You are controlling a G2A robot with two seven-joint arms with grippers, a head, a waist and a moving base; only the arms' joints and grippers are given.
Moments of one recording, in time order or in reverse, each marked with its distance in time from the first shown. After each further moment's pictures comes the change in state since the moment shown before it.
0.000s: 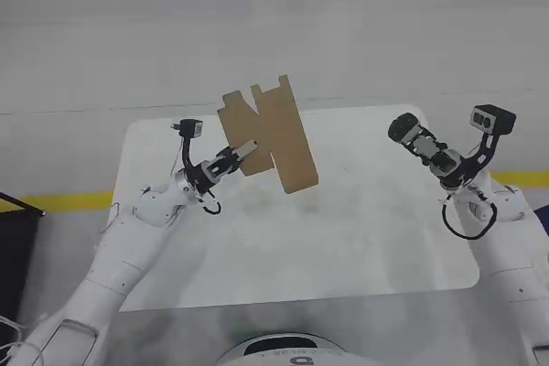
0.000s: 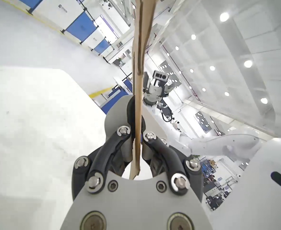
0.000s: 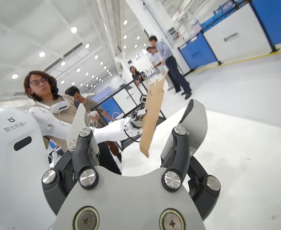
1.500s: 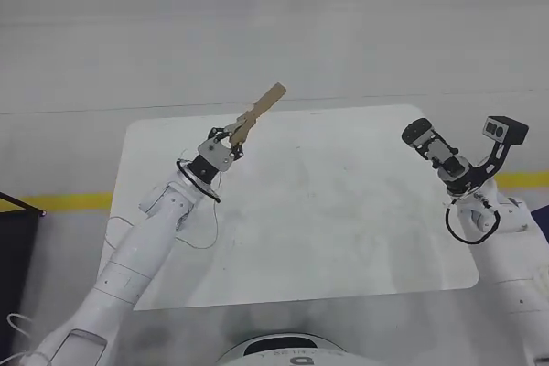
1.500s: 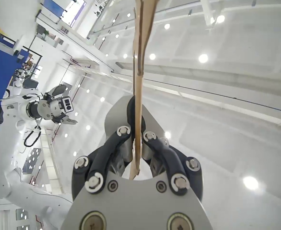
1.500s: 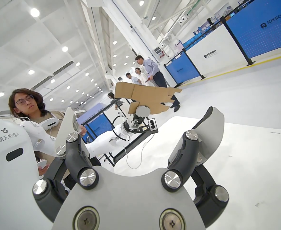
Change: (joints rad) left arm 0.111 -0.056 -0.067 -0.113 -1.216 0.957 -0.114; right arm -0.054 -0.008 0.042 0.002 -0.071 0.002 -0.096
